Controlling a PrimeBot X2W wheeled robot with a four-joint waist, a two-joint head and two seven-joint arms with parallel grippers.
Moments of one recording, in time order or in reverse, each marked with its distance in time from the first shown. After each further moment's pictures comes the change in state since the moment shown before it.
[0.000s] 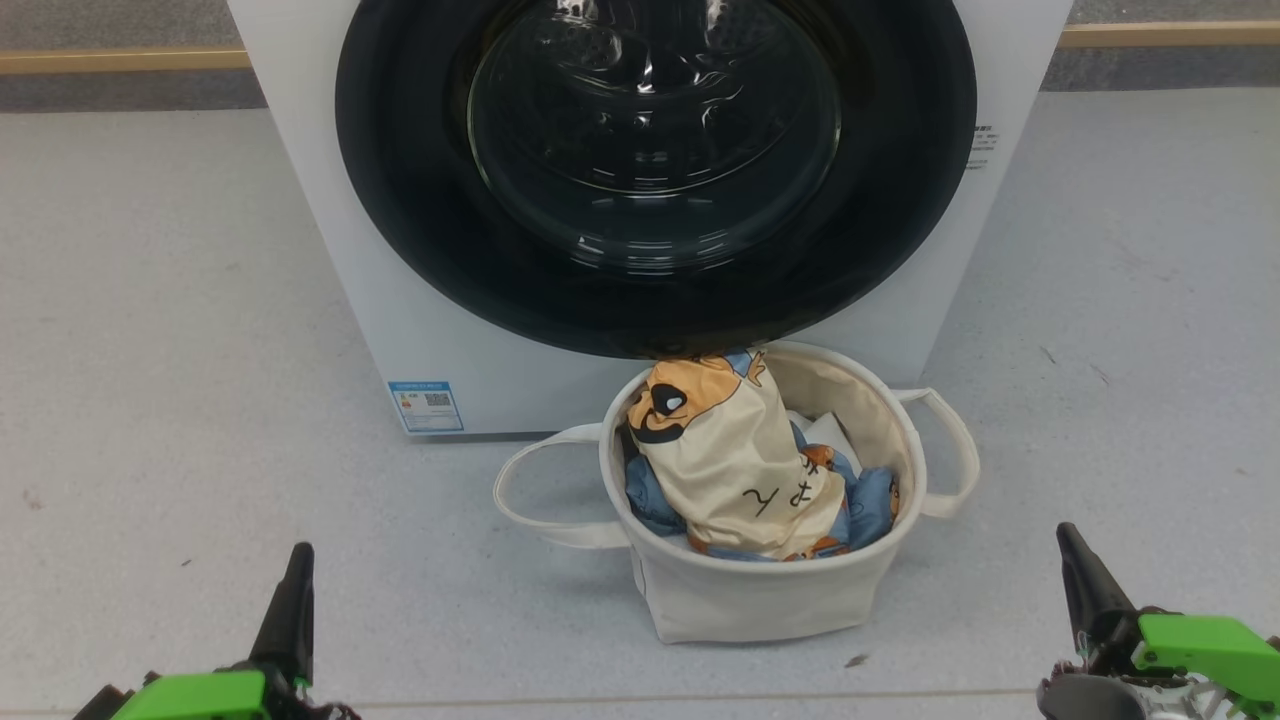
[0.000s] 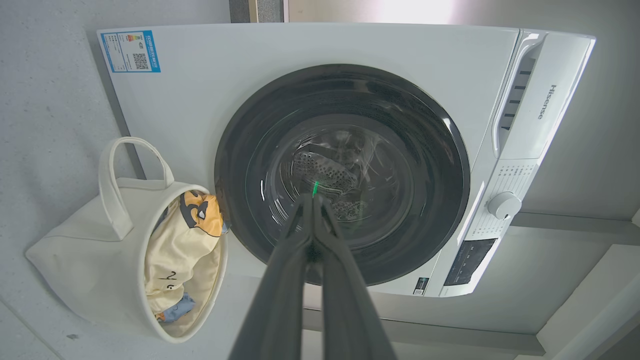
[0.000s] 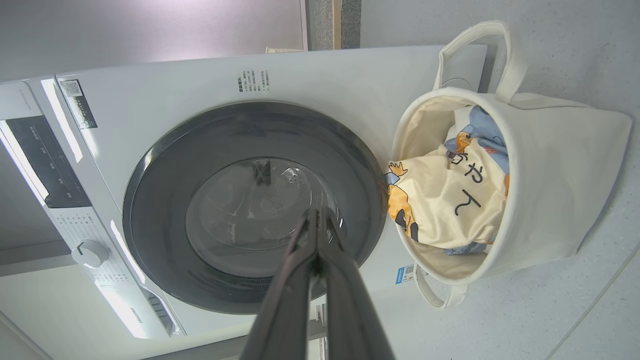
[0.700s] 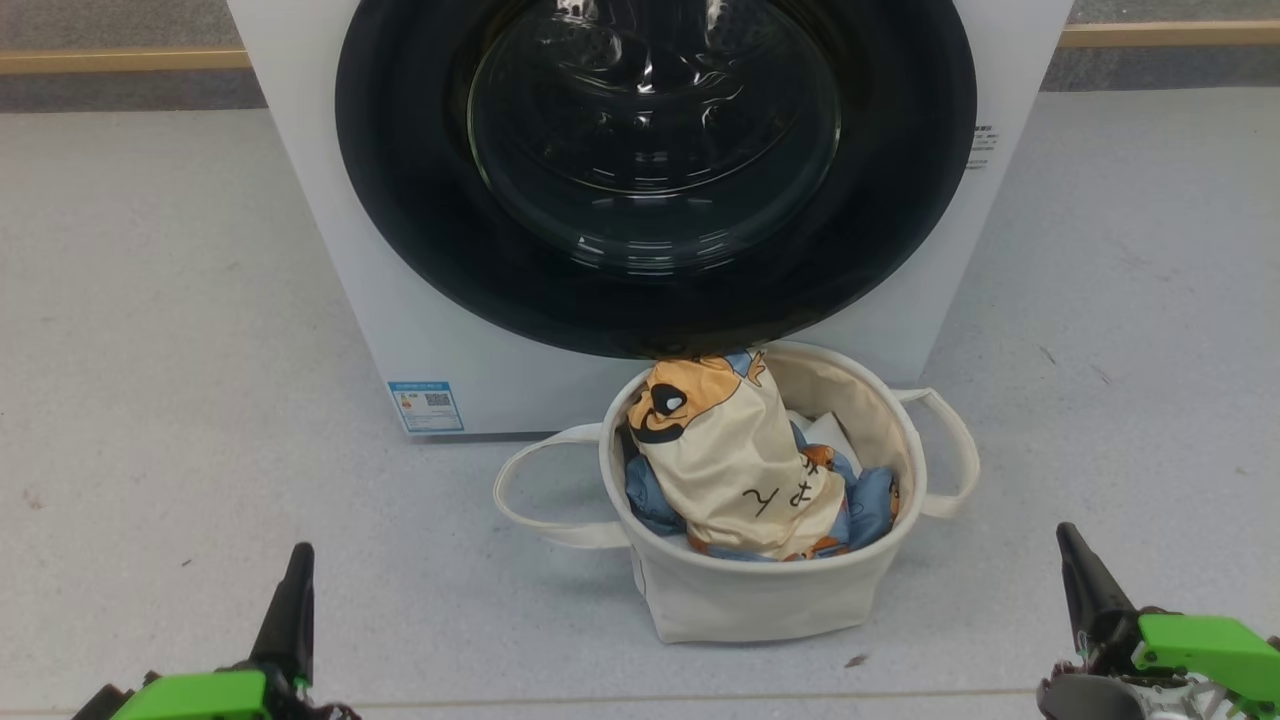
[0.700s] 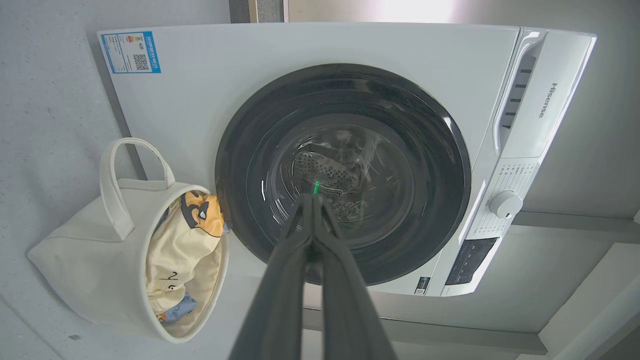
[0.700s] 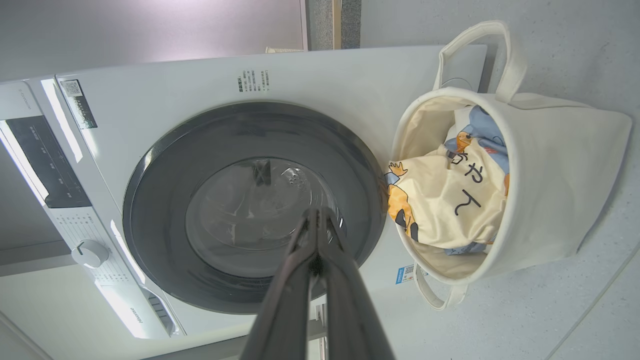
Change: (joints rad) left arm 0.000 0.000 0.000 0.000 0.009 0.000 0.000; right arm 0.000 0.000 0.000 0.000 0.000 0.000 0.000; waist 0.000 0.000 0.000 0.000
